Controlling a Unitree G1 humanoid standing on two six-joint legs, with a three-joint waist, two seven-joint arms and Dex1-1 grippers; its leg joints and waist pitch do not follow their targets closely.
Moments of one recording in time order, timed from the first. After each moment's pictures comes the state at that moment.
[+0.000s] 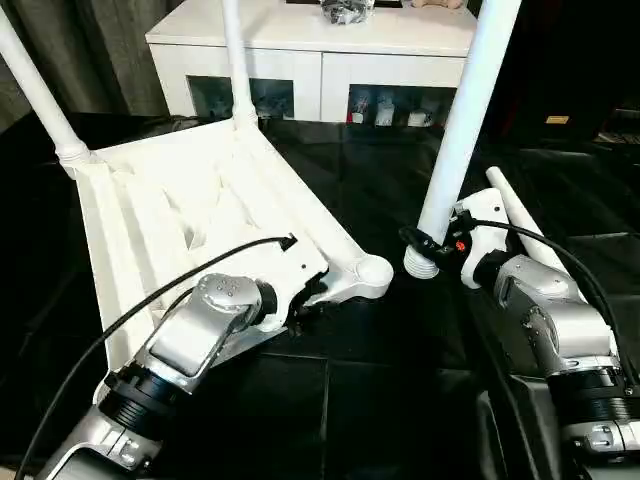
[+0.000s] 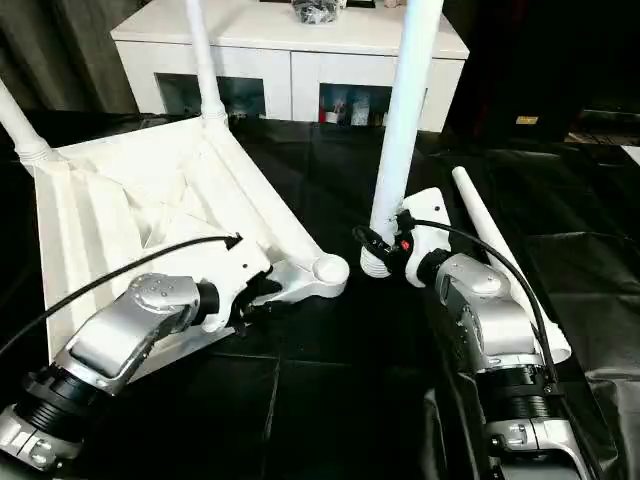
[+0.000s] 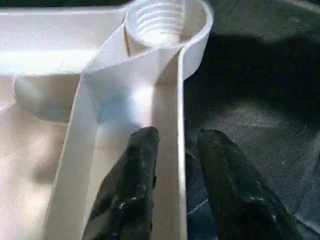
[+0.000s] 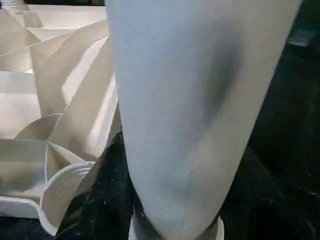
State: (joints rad) left arm -0.46 0.36 -0.41 0.10 -0.07 0.65 -0.70; right arm -0.44 -0.35 0.00 0.27 0.20 0.36 0.59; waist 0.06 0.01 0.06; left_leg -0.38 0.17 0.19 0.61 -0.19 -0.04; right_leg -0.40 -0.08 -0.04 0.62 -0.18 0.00
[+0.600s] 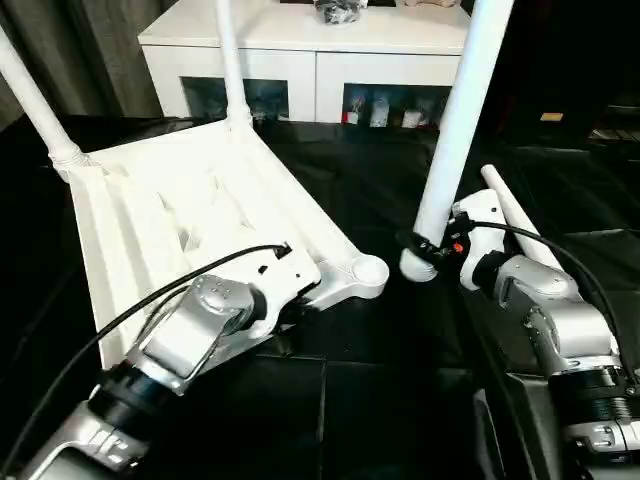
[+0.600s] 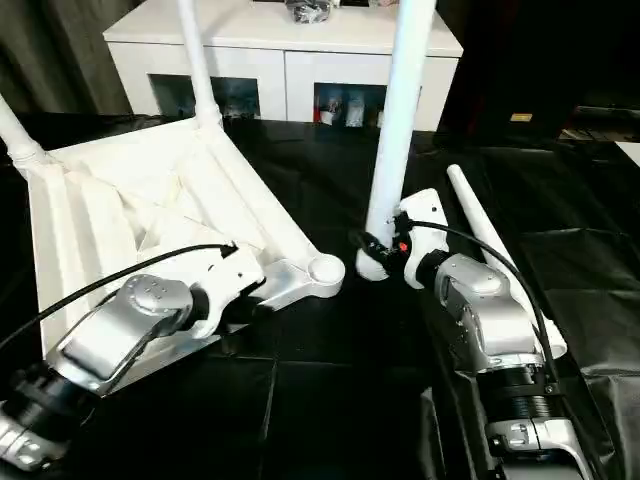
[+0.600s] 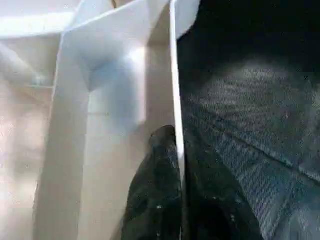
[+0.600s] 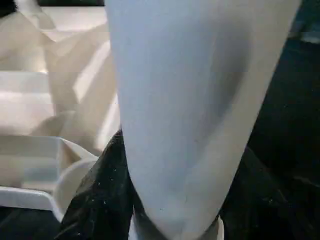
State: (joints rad) left arm -0.45 0.46 -0.47 0.03 -0.04 0.71 -0.76; right arm -0.44 -0.36 0.00 0.24 0.26 0.43 0.65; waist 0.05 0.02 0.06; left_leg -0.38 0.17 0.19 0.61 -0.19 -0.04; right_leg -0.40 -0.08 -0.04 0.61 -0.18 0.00
